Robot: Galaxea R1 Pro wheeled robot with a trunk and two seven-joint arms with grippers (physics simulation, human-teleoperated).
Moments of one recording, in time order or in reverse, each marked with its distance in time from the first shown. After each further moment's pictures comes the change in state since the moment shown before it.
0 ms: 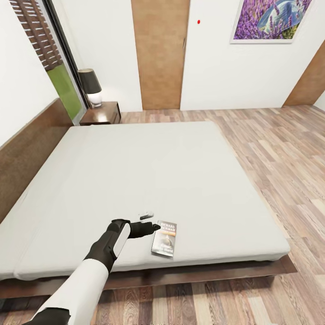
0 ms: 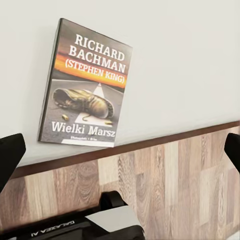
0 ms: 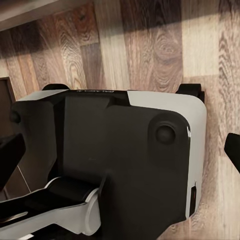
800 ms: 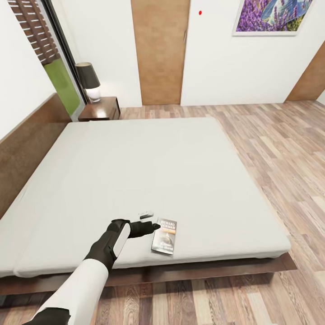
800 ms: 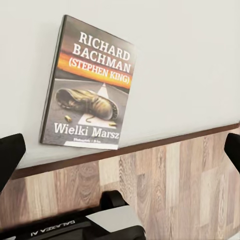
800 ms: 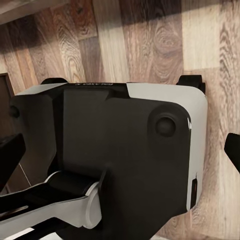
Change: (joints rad) left arm 0.000 0.000 0.000 0.000 0.000 -0.019 0.000; right arm 0.000 0.000 0.000 0.000 0.000 0.000 0.001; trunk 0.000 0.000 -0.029
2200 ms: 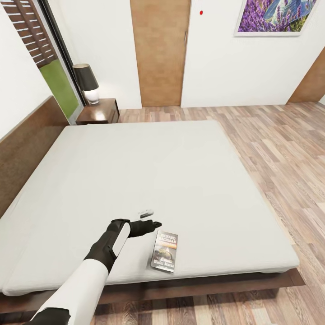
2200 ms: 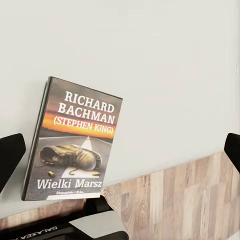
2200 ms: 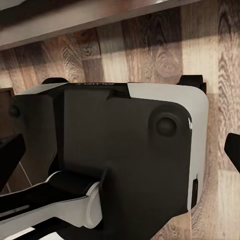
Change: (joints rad) left arm 0.000 0.000 0.000 -0.001 0.068 -0.012 -0.003; right arm 0.000 0.000 0.000 0.000 0.000 0.000 0.003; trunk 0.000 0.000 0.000
